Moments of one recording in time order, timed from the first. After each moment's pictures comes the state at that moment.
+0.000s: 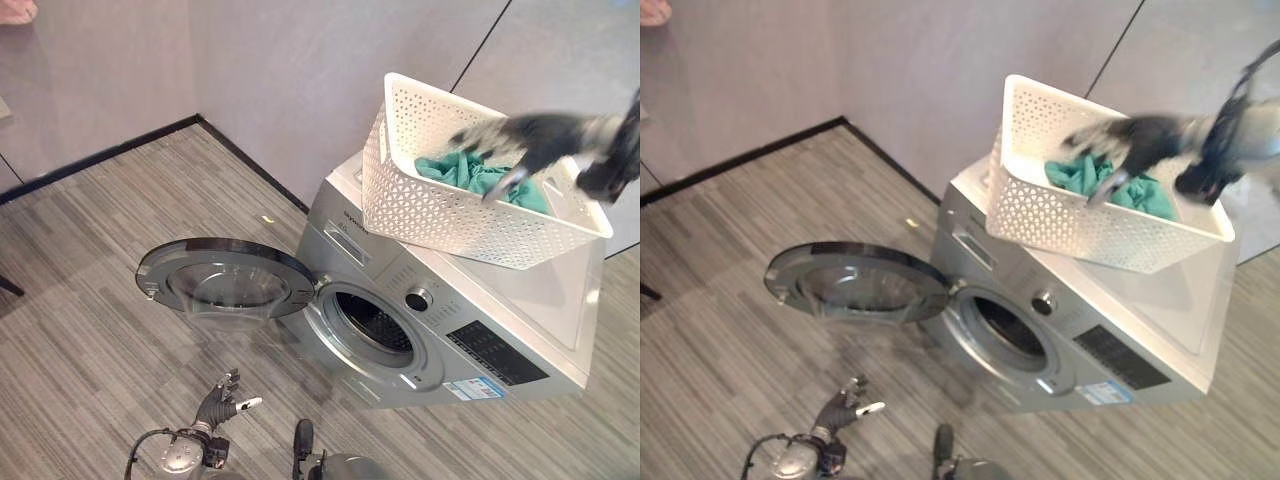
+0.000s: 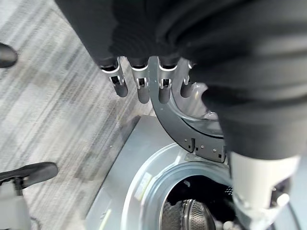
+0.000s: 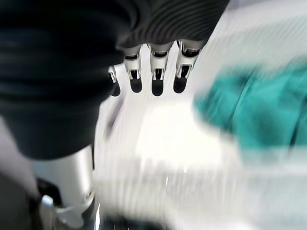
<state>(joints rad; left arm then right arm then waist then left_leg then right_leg) 0.17 0.36 -0.29 0.62 -0.29 -0.17 -0.03 -1.64 -1.40 1.40 0.53 0.73 -0.07 0.49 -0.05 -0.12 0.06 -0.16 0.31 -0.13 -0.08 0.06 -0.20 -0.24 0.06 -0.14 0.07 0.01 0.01</state>
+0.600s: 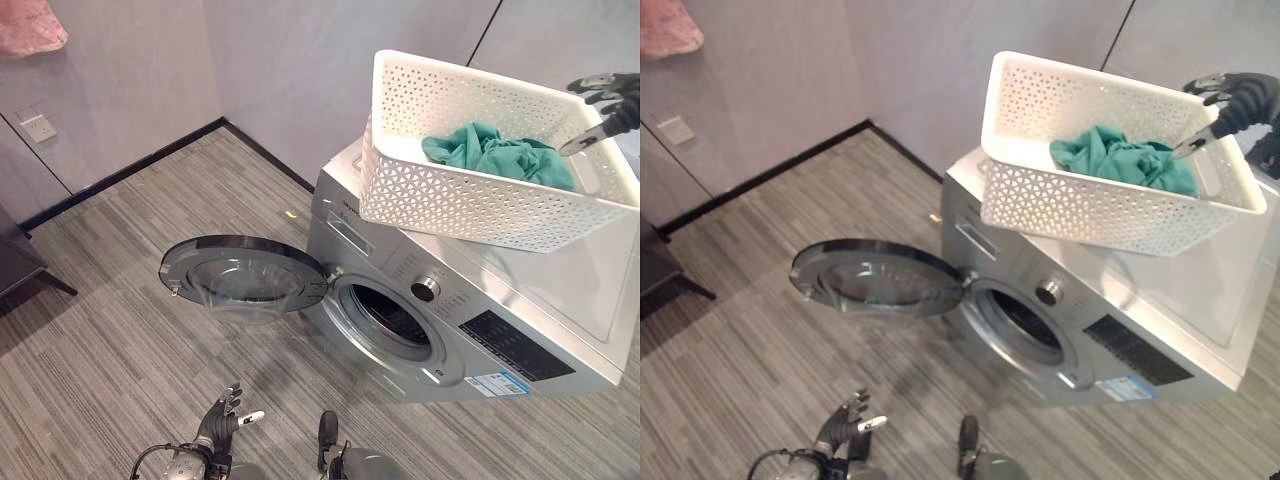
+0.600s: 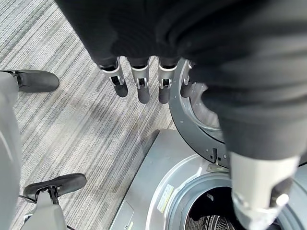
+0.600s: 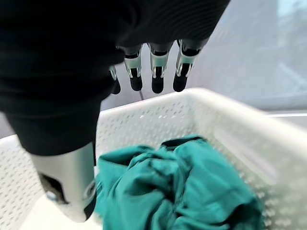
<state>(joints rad) 0.20 0.37 -0.29 0.59 -0.30 -0.17 -0.03 -1.53 -1.28 1.26 0.81 0.41 -0.03 0.39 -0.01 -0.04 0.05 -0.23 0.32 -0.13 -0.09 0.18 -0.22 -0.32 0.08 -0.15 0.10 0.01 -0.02</state>
